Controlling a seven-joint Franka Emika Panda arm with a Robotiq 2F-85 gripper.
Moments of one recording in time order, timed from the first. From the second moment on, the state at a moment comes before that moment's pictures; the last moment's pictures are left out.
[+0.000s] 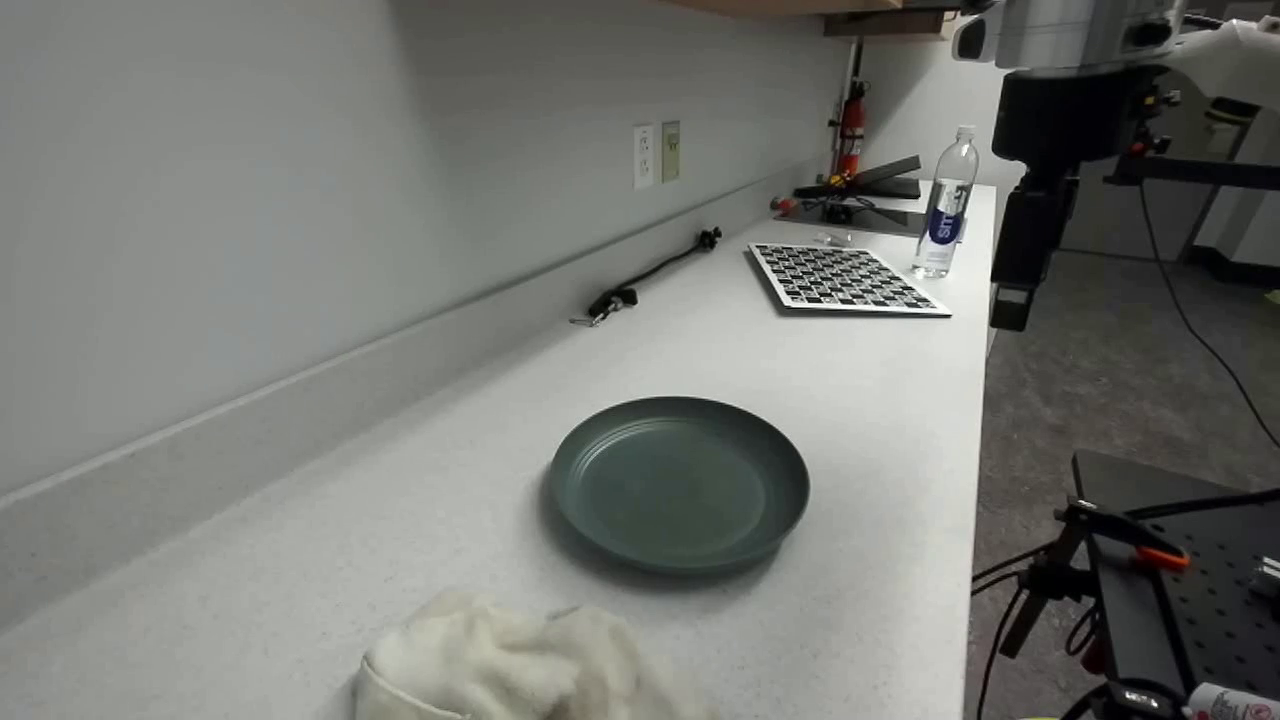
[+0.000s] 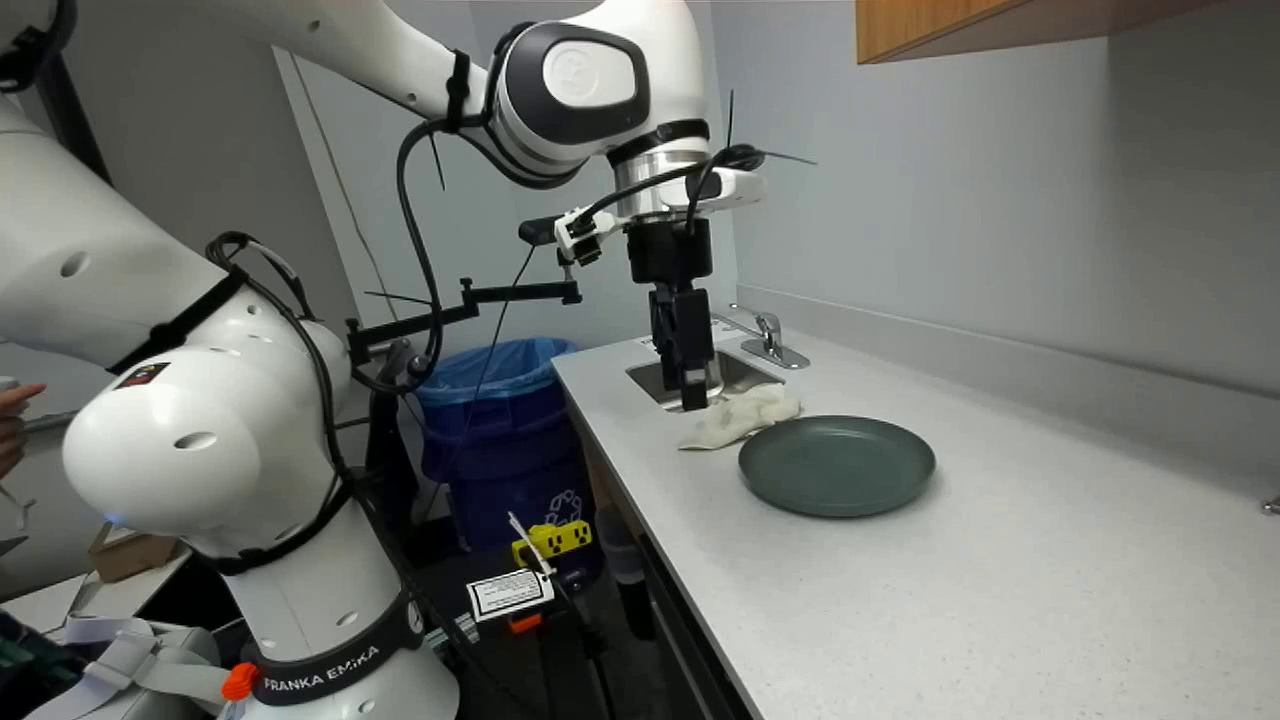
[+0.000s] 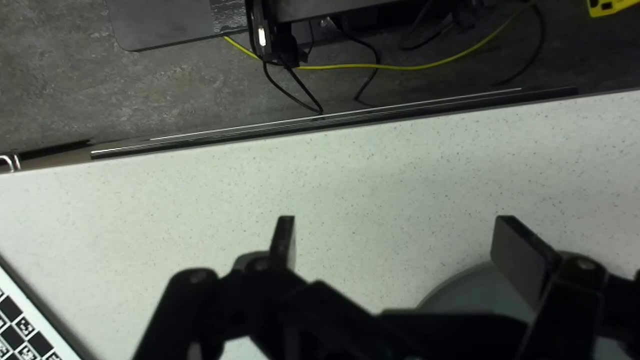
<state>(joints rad) -0.04 -0.53 0.12 -2.64 -0.09 2.02 0.25</state>
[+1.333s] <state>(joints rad) -0.03 -0.43 0.14 -2.63 -0.09 2.15 0.25</state>
